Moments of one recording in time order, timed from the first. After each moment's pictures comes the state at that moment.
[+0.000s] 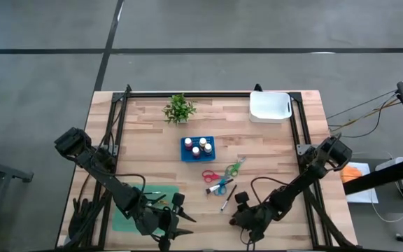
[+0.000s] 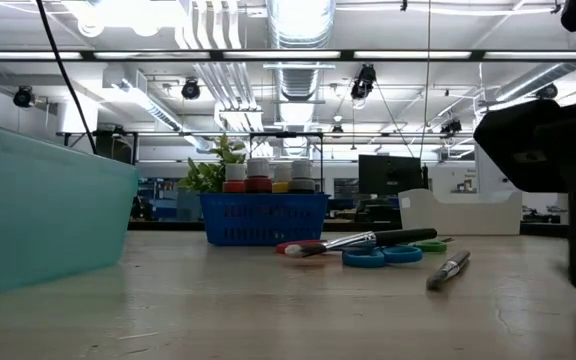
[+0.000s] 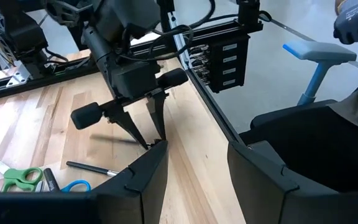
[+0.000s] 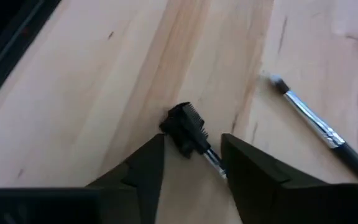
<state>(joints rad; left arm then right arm) -0.75 1.70 1.02 0.23 -0.46 -0.09 0.73 1.87 0.88 0.05 0.30 0.34</state>
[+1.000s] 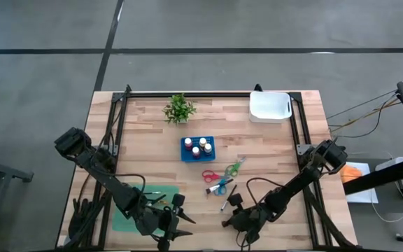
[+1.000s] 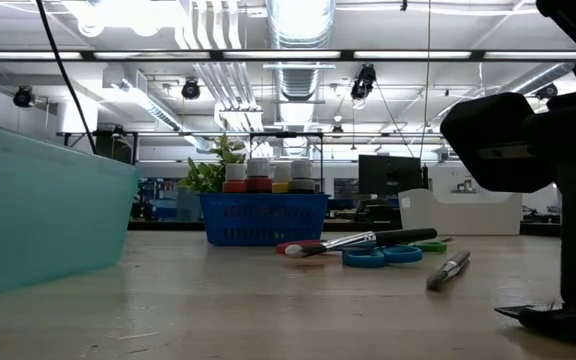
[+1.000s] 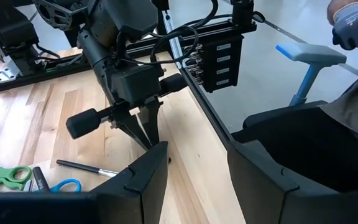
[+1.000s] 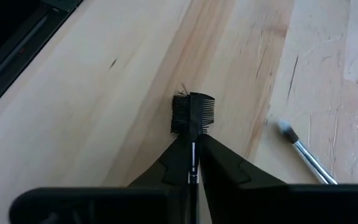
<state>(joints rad) -0.75 1.70 1.02 0.23 -0.43 -0.11 0.72 1.93 0.93 0.10 0.26 0.22</state>
